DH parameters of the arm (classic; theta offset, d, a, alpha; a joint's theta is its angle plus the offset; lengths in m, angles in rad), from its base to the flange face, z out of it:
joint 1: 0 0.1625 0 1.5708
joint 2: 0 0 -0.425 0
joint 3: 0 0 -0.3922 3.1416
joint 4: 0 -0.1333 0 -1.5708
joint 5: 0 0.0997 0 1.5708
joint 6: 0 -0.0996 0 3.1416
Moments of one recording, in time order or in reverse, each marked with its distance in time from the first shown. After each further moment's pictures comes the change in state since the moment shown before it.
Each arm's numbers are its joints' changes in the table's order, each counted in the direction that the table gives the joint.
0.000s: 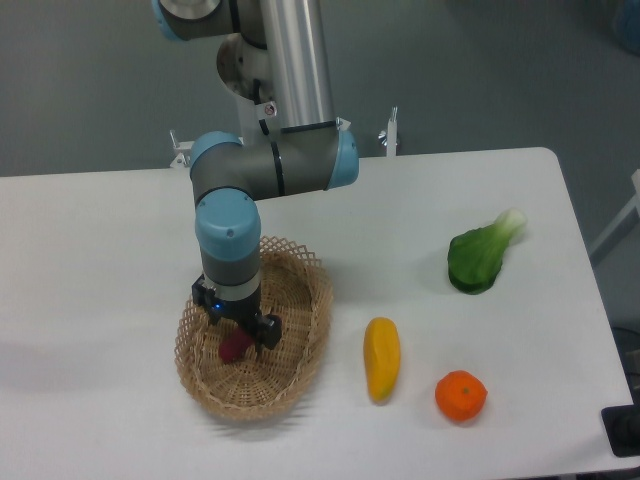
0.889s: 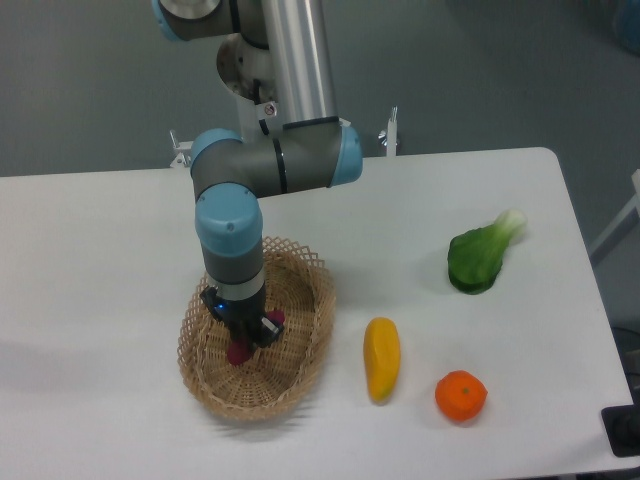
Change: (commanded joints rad) arm 0.046 0.057 0.058 0.020 0.018 -0.086
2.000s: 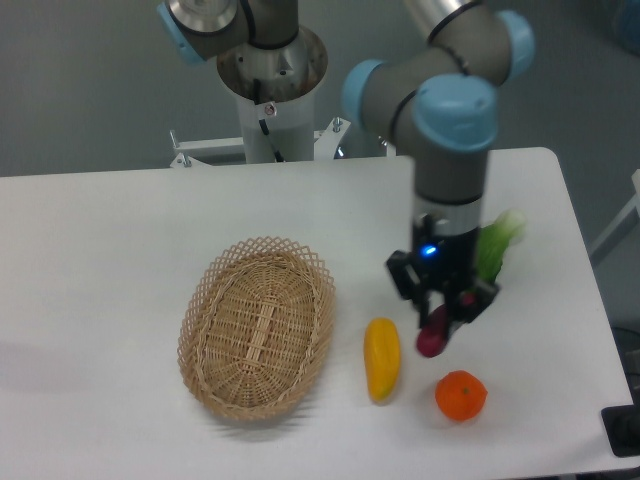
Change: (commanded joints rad) arm 0.455 0.058 0.321 0.201 -0.163 -0.388
